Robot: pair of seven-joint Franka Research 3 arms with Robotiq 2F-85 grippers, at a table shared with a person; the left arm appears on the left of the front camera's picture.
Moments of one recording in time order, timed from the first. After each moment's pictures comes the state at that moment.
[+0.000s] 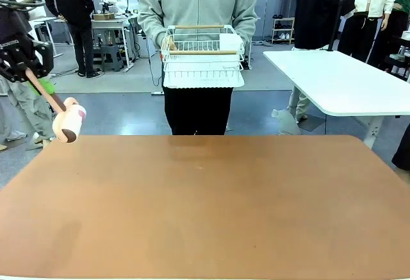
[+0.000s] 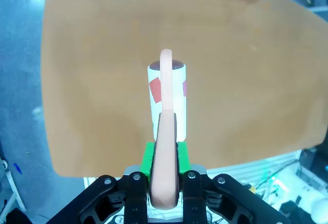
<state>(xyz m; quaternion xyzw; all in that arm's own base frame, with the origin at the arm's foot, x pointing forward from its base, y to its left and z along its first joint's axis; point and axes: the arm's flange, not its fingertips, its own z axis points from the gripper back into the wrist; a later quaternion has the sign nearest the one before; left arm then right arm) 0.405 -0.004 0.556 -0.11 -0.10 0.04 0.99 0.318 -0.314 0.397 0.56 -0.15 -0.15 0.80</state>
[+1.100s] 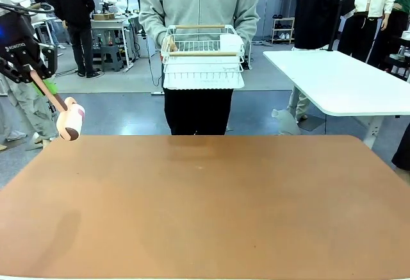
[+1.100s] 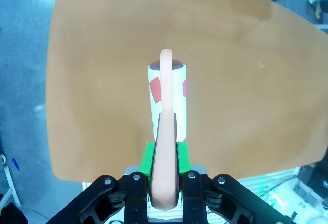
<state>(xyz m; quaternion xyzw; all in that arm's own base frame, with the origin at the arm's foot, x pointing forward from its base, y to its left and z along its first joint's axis) 0.420 -0.011 0.551 -0.10 -0.11 0.07 0.99 0.318 -0.314 0.397 0.56 -0.15 -0.15 0.80</state>
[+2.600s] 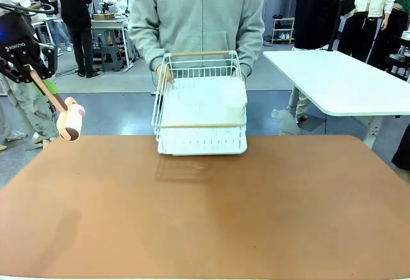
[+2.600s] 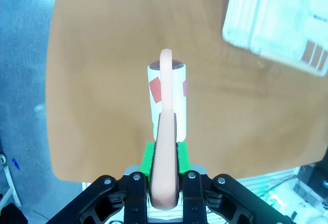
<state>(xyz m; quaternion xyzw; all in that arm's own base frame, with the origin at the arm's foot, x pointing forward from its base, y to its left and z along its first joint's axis) 0.420 -0.011 0.551 -0.10 -0.11 0.07 0.99 0.318 -0.314 0.397 0.56 -0.15 -0.15 0.80</state>
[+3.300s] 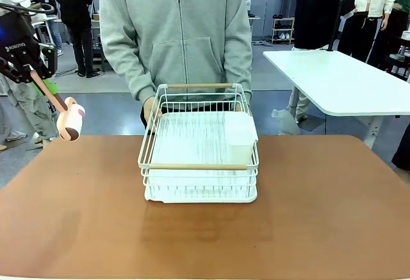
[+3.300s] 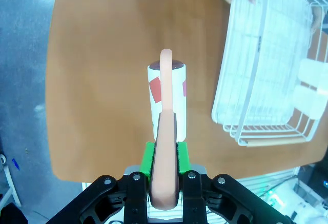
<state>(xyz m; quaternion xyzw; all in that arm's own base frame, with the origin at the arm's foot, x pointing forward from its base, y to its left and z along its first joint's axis) 0.420 -0.011 0.551 -0.10 -0.11 0.07 0.99 0.318 -0.314 0.397 0.56 -0.15 -0.15 0.80</state>
